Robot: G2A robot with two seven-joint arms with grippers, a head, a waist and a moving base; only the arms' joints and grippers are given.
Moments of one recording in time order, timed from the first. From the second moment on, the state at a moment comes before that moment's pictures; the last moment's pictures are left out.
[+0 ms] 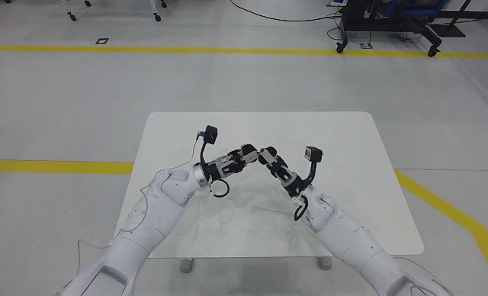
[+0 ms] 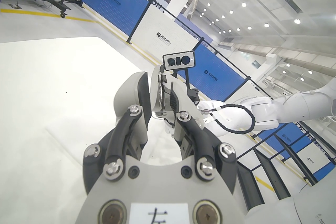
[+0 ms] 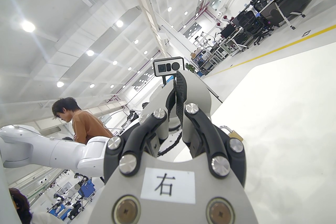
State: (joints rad) left arm 0.92 -1.31 -0.89 -0.94 0.18 -1.01 -0.36; right arm -1.09 -1.26 0.78 -0.99 -0.10 -1.01 -0.21
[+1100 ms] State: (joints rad) left arm 0.89 -1.30 -0.84 -0.91 0.19 -1.01 -0.24; right arm -1.12 -1.28 0.86 -0.98 -0.11 -1.01 -0.15
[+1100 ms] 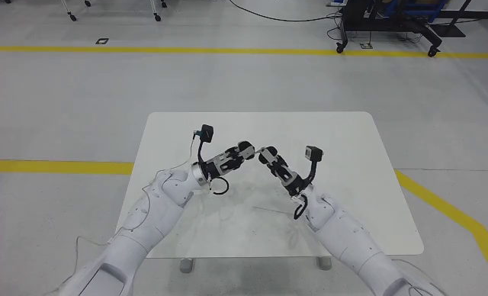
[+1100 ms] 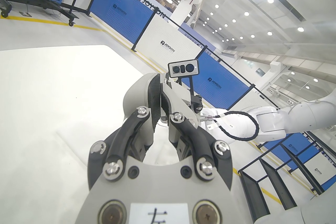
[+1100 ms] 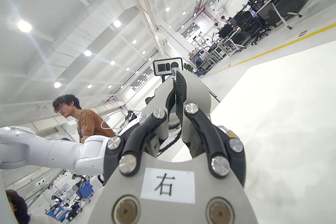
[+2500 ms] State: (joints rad) left arm 0.91 -1.28 -0.84 -0.93 0.16 -0.98 -0.22; right arm -1.12 -1.29 0.91 -0.99 -0.12 -0.98 -0.05
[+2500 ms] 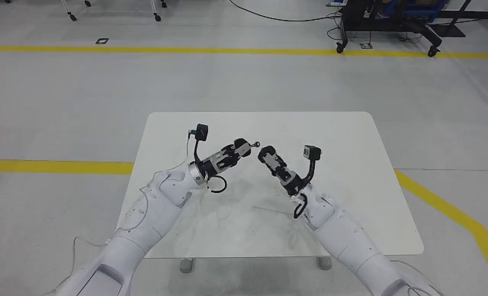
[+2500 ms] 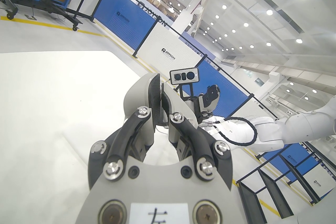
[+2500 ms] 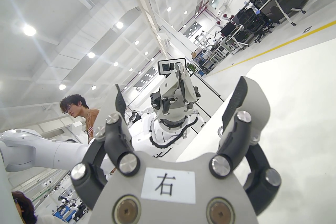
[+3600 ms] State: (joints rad) left arm 0.87 -1.27 -0.76 -0.96 -0.06 -0.99 -0.70; right arm -1.16 -1.12 1.07 -1.15 0.04 -1.01 0.72
